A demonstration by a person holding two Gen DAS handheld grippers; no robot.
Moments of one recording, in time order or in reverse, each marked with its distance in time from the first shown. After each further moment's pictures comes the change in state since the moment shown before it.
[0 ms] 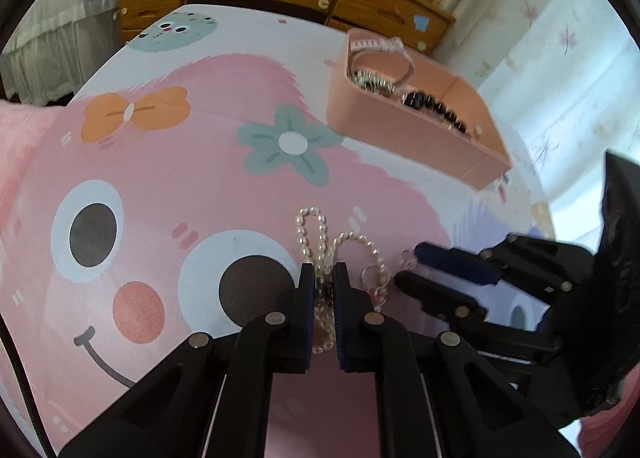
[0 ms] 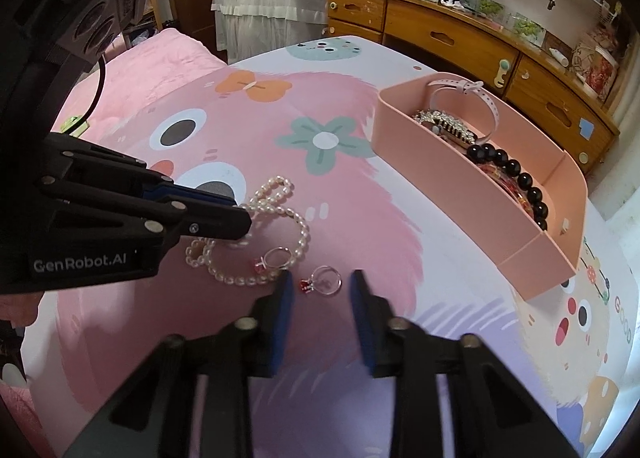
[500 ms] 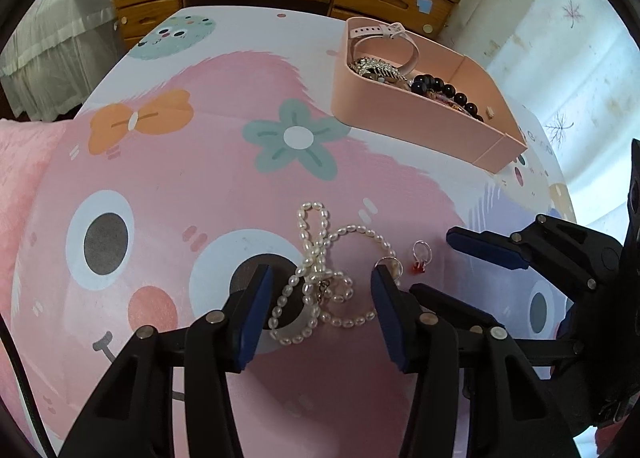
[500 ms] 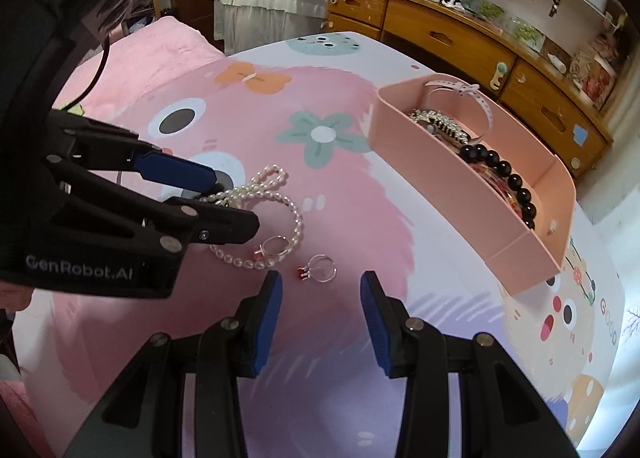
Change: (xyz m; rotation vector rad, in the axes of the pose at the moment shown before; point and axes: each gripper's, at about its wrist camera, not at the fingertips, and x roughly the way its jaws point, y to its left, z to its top) left arm 0.007 -0.012 0.001 0.078 0.048 0.107; right arm -0.005 0.006 -0.007 -0.039 0.017 -0.047
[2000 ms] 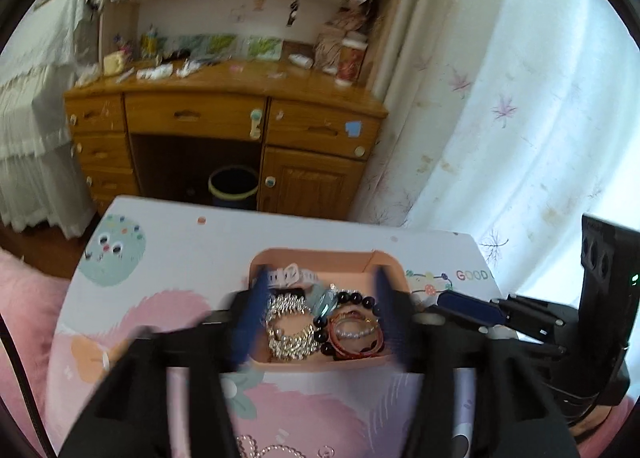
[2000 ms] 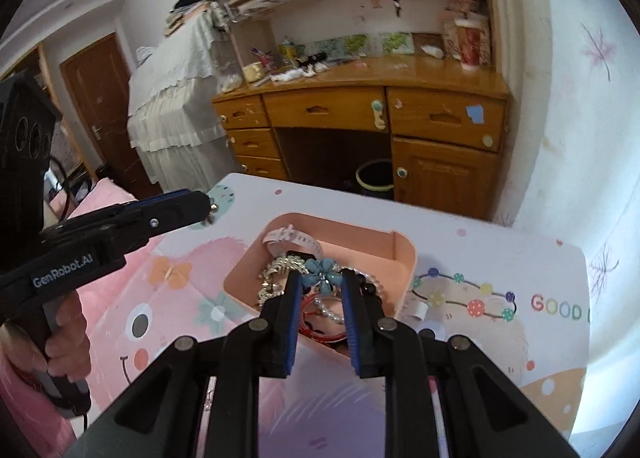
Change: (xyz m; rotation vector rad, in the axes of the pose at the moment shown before) left arm -0.071 -0.065 0.140 0.128 -0.360 -0.147; right arm -0.074 -0.147 0.035 0.525 -0.259 -0.034
